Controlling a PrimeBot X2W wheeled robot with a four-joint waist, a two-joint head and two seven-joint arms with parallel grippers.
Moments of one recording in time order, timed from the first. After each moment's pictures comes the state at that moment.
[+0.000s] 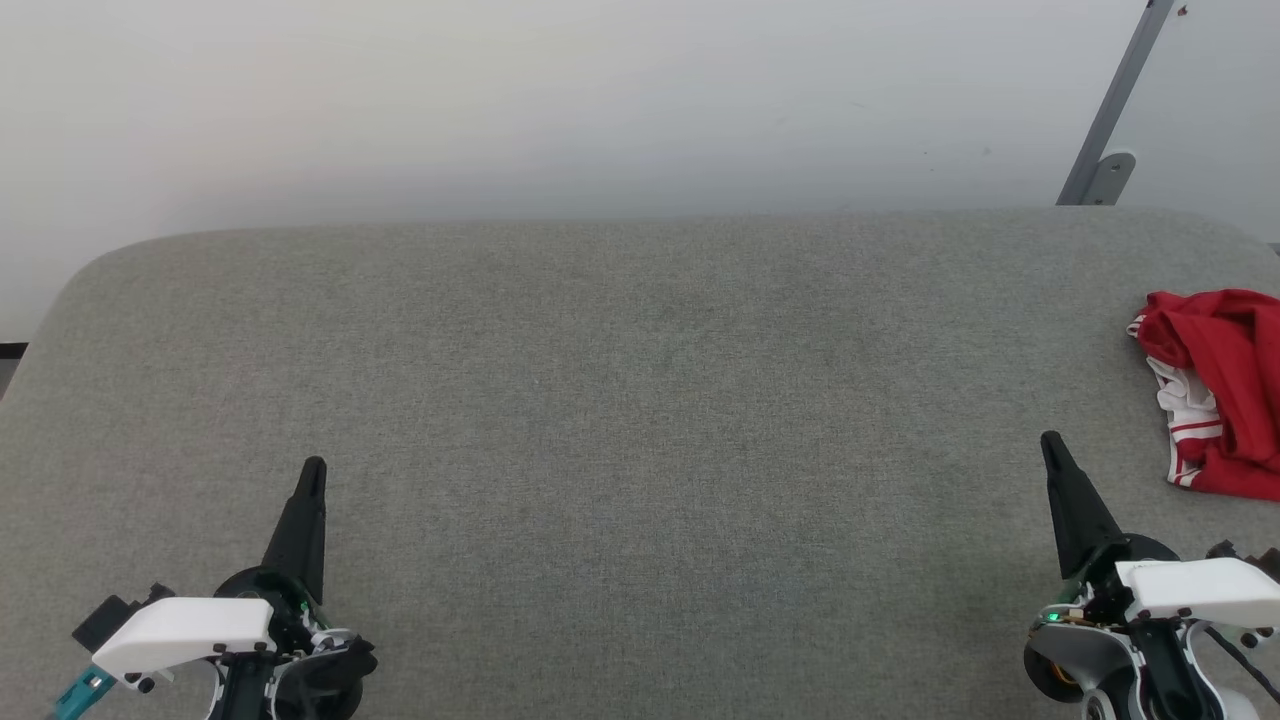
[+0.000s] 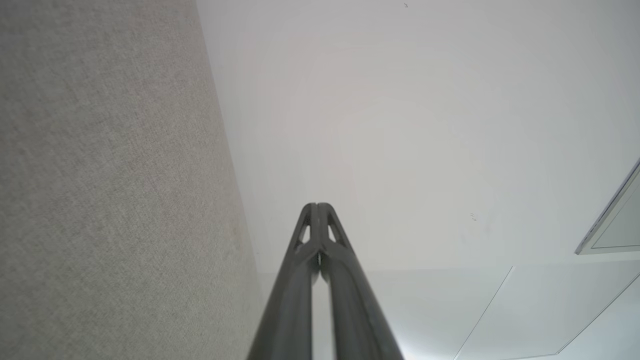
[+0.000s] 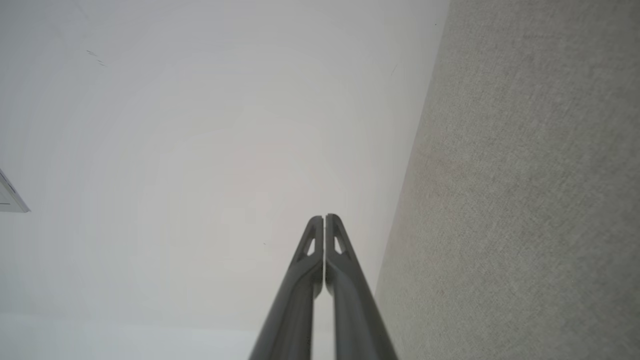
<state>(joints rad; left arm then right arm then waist) -0.10 0.05 0.12 0.25 -1.61 -0.13 0.11 -0.11 -0.05 -0.11 0.24 1.61 0.13 0.12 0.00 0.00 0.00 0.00</state>
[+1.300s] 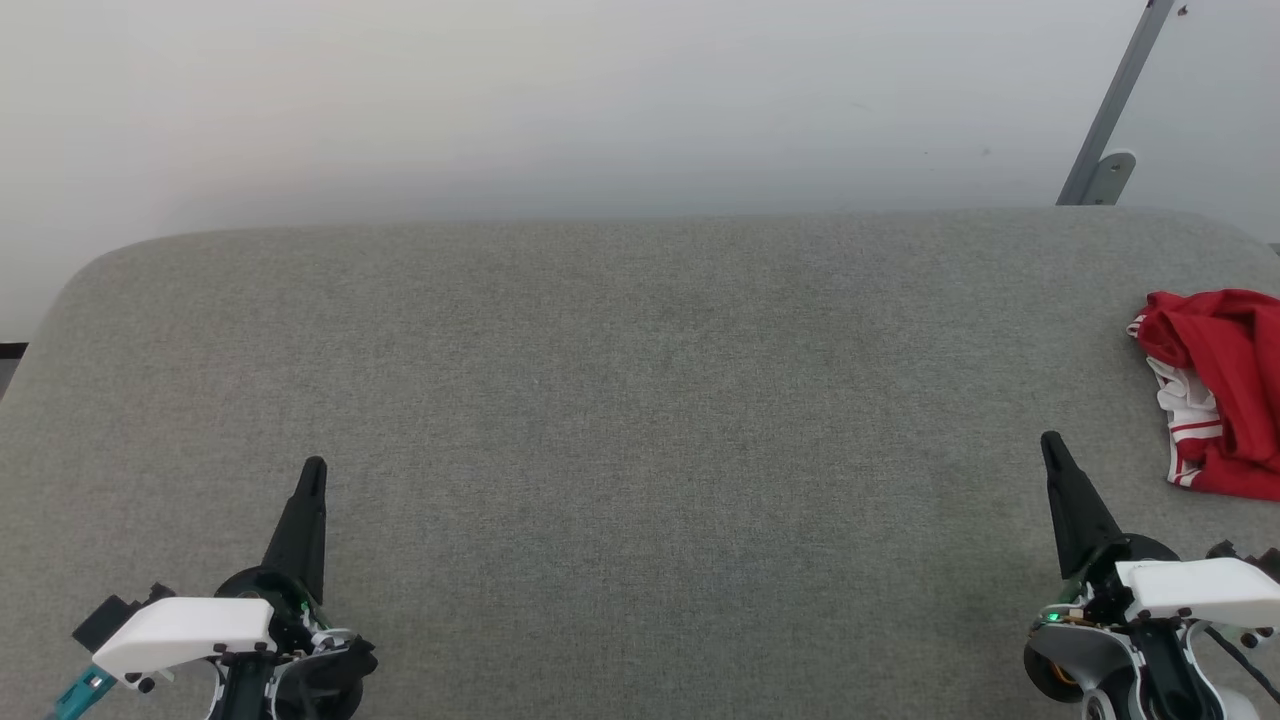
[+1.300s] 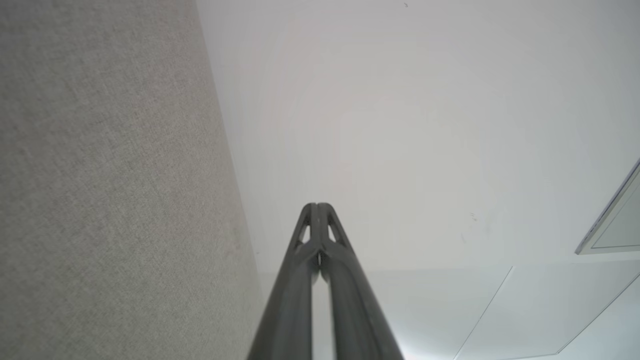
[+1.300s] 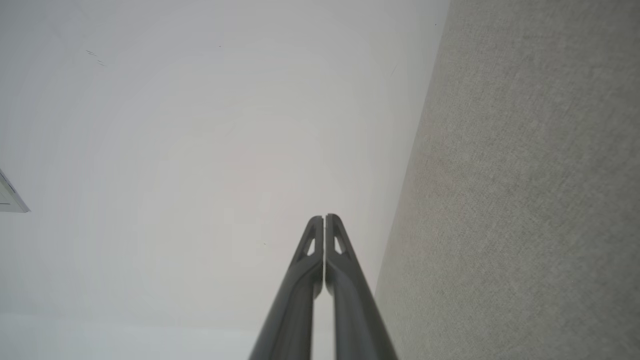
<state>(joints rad) -0.10 0.05 0.11 0.25 -1.61 -0.13 0.11 -0.11 -0.05 -0.11 0.24 1.61 0.13 0.12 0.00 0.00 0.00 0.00</state>
